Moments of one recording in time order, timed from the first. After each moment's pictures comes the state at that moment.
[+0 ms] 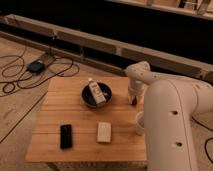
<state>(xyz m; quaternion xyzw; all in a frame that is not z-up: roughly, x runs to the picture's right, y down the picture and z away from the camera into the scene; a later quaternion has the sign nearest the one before) 0.199 0.090 0.943 -0.24 0.27 0.62 0.69</state>
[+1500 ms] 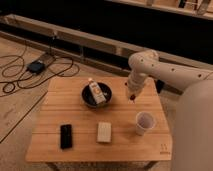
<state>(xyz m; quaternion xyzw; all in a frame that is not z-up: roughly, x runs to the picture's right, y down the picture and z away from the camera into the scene) 0.162 0.046 0.806 -0.28 0.17 0.58 0.75</state>
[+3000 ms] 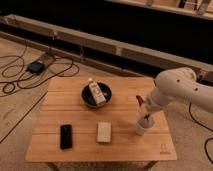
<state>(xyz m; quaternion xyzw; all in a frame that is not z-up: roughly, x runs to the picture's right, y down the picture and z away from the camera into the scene) 0.203 0.130 0.687 -0.27 0.12 0.60 0.74</state>
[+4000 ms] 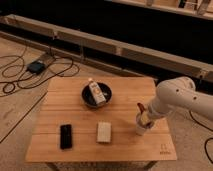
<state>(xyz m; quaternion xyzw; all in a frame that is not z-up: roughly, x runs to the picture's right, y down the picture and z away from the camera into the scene) 0.212 0.163 0.702 -0.28 0.13 0.58 0.75</state>
